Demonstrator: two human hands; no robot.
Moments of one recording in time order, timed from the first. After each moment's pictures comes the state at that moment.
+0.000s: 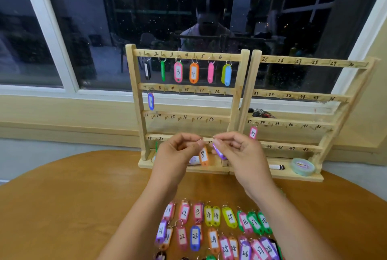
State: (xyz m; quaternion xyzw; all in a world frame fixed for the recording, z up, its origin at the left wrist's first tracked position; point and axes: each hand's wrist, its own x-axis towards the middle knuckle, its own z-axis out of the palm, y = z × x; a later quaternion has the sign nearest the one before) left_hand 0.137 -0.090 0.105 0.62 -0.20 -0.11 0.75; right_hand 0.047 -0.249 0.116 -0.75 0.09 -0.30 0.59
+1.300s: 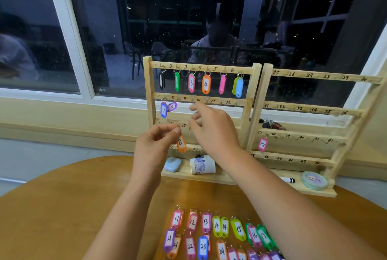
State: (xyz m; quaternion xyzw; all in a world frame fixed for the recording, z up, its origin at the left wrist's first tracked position) left_hand 0.179 -0.047 0.131 0.64 -0.14 0.02 0.76; right_hand 0.142 -0.206 0.178 -0.91 0.03 -0.35 0.20
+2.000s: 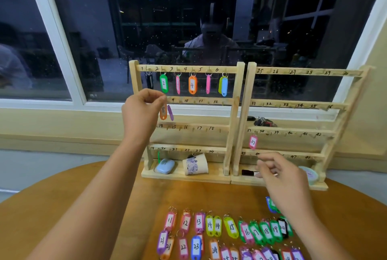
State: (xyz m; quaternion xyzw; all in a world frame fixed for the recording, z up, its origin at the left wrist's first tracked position) left_hand 0.234 -0.067 0.198 0.76 -0.18 0.21 0.59; right_hand -0.002 -0.319 0.082 -0.83 0.20 -0.37 0.38
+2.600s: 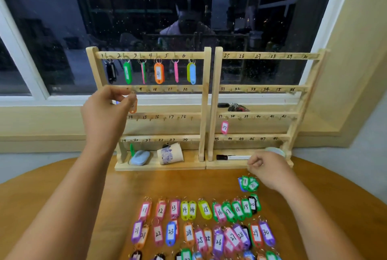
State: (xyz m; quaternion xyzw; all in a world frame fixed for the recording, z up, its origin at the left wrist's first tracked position) left_hand 0.207 -0.066 0.184 0.77 -0.17 0.24 0.56; right_hand -0.018 -0.394 0.059 -0.89 0.32 -0.12 0.29
